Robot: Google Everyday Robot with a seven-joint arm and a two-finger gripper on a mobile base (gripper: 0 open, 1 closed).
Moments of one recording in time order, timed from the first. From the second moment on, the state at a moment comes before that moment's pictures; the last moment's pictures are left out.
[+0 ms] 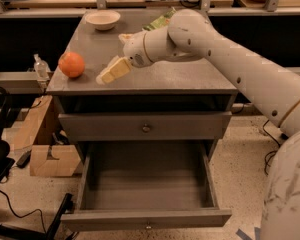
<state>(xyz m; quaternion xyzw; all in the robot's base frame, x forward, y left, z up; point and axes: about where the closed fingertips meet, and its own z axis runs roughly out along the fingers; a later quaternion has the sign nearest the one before) 0.708 0.109 0.881 -0.54 0.64 0.26 0.48</state>
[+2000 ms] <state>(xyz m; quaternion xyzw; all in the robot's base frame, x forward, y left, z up) 0.738 0.240 0.851 -0.60 0.58 0.33 0.44</state>
